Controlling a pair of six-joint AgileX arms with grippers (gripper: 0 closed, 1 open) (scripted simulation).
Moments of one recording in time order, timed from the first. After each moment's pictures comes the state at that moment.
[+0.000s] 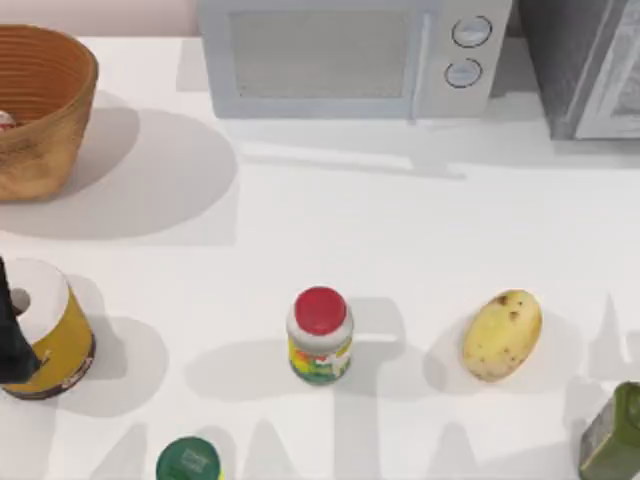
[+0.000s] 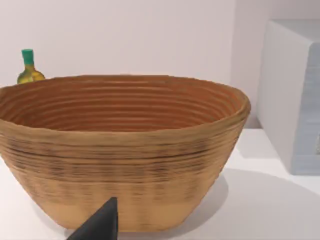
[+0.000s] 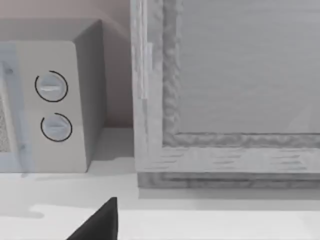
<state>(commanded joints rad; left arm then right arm) 0.00 0.00 0.00 0.00 0.00 0.00 0.00 0.00 0.00 0.00 0.00 0.00</state>
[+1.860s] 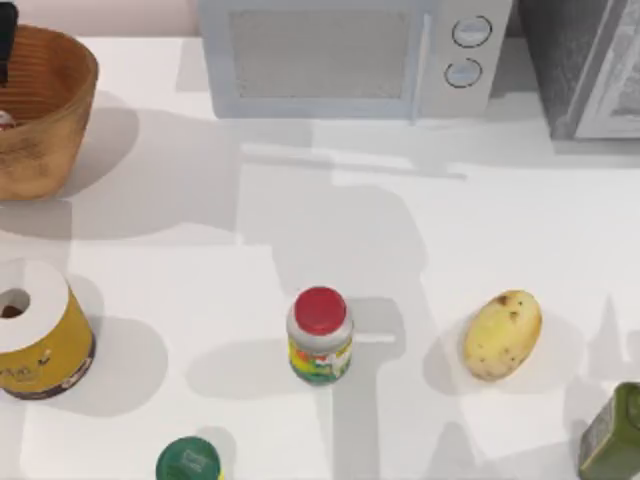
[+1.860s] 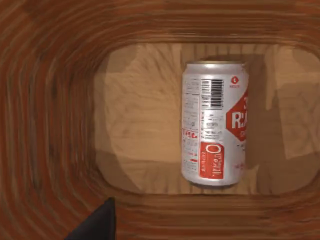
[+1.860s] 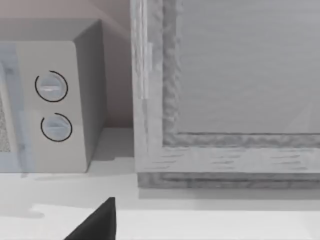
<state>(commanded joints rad) 0.15 2.31 2.29 -1.31 0.06 0.17 0.00 0.00 0.00 0.00 0.00 0.00</state>
